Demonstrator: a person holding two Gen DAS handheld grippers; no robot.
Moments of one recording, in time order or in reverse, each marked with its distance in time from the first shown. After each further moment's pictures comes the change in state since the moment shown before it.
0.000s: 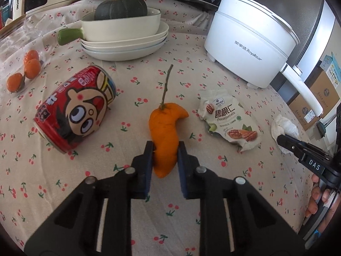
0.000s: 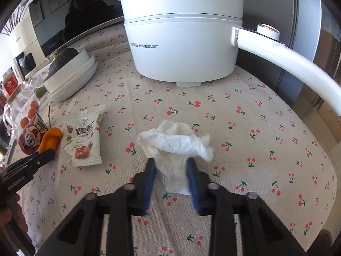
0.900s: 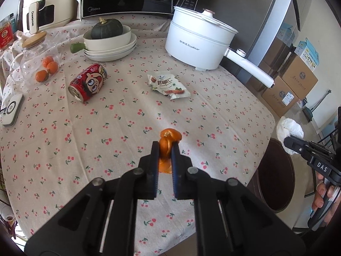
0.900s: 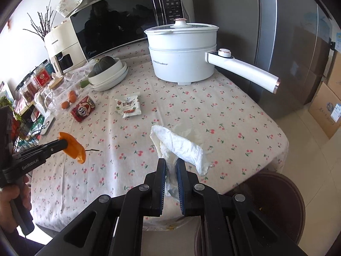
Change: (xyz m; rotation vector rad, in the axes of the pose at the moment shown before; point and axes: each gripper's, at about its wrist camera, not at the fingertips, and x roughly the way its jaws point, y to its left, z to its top) left arm -0.140 -0.054 -0.070 0.068 0.005 -0.077; right arm -0.187 -0.019 -0.087 -0.025 -0.019 0.037
